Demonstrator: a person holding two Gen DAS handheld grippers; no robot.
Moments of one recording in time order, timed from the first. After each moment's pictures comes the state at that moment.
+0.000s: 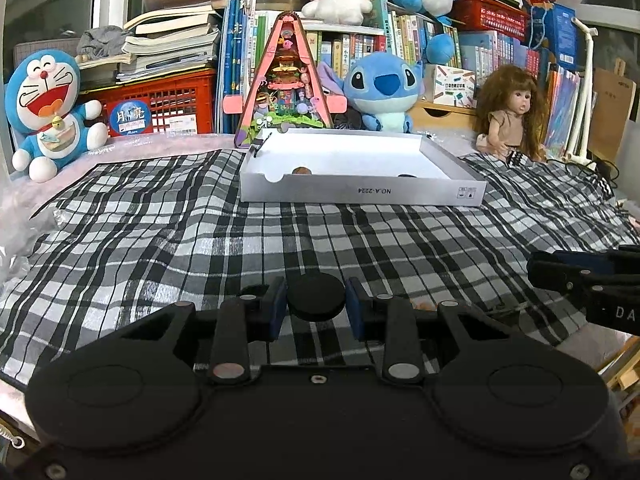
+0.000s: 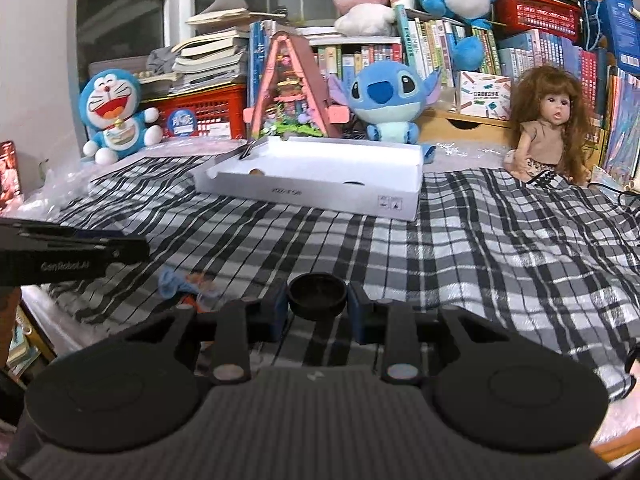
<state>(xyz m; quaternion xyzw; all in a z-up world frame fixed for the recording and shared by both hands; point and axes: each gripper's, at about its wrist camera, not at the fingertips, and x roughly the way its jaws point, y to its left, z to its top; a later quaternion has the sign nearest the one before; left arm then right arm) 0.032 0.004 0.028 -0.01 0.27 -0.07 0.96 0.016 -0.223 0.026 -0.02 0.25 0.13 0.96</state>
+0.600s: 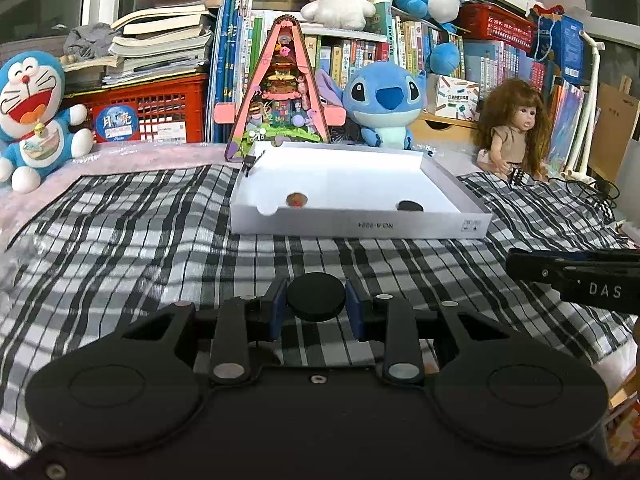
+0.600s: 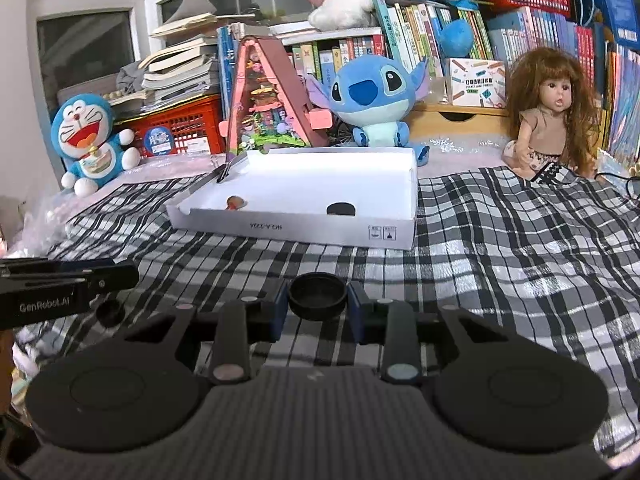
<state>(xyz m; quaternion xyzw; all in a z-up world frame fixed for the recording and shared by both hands) 0.080 0.005 0.050 -0.02 0.28 -0.08 0.96 0.076 -0.226 0.045 0.03 0.27 0.12 0.95</state>
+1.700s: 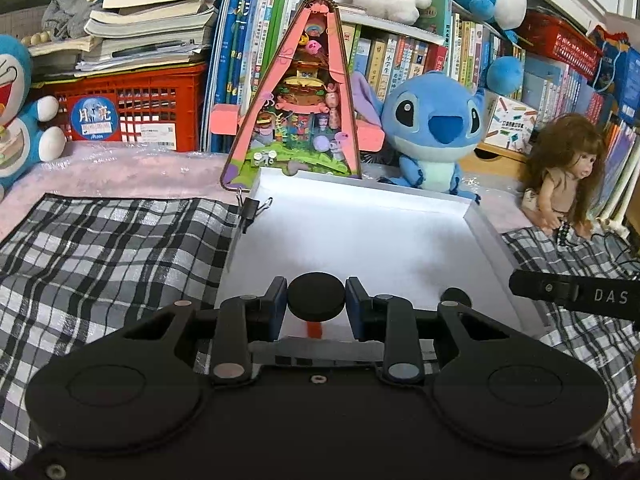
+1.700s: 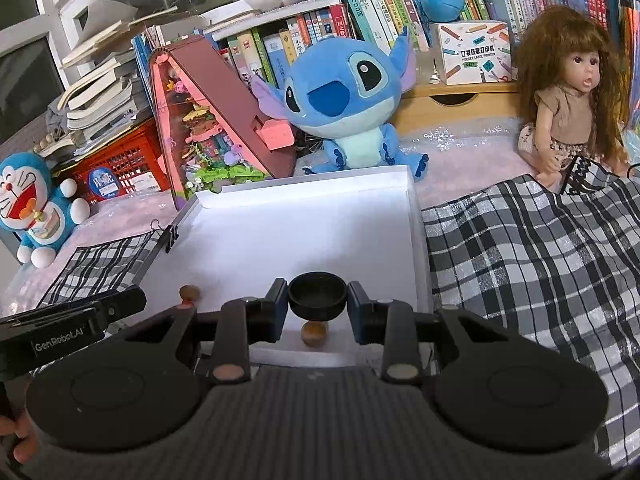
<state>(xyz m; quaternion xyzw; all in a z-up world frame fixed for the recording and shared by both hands) 0.241 0.007 0.069 -0.06 0.33 -0.05 0.94 0.226 -0.226 0.076 0.10 0.35 0.08 0.93</state>
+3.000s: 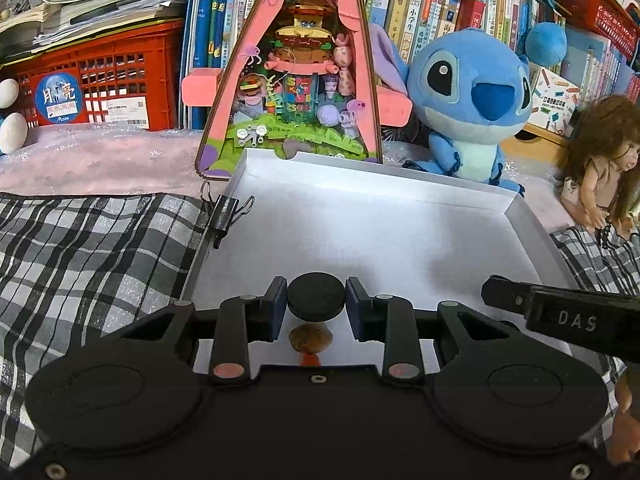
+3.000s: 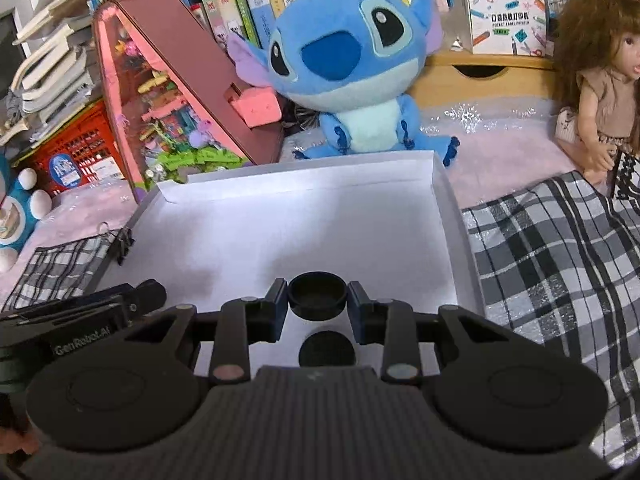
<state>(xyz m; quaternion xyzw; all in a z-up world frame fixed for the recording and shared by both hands) 0.332 -0.010 0.027 -0.06 0.37 -0.04 0.93 0.308 -0.203 0.034 0.08 0.39 0.06 0.92</state>
